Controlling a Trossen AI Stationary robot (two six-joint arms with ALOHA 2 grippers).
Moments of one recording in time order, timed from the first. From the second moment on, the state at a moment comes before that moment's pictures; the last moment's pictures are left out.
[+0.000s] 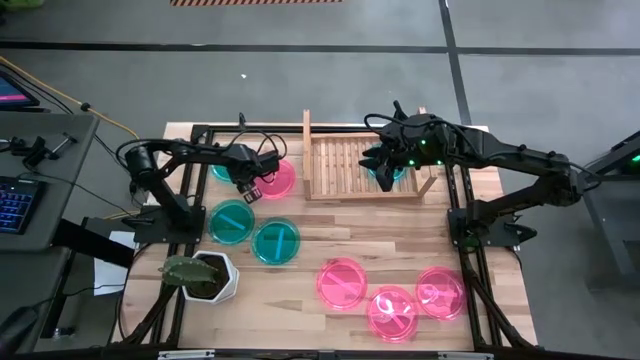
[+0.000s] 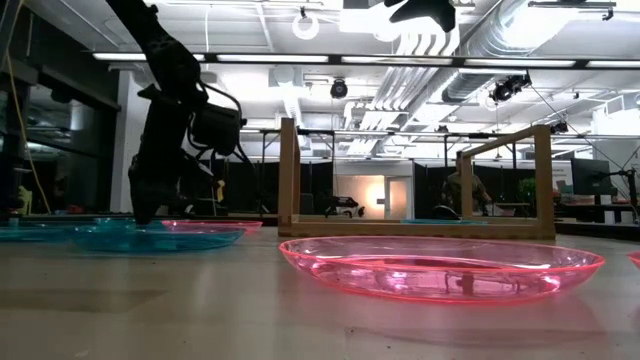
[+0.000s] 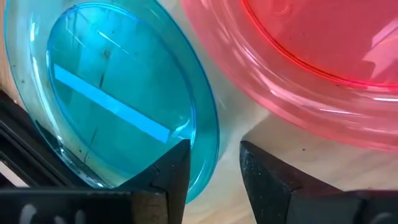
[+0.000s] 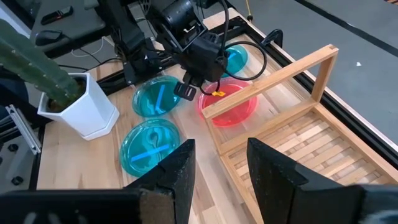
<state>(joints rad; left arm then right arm) 0.52 1.69 0.82 -0.83 -0.41 -0.11 -0.19 1.22 1.35 -0.65 0.02 0.29</state>
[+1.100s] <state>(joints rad) 0.53 1.20 1.22 -1.12 -0.42 -0.14 -0.19 1.22 1.35 -0.58 0.02 0.25</state>
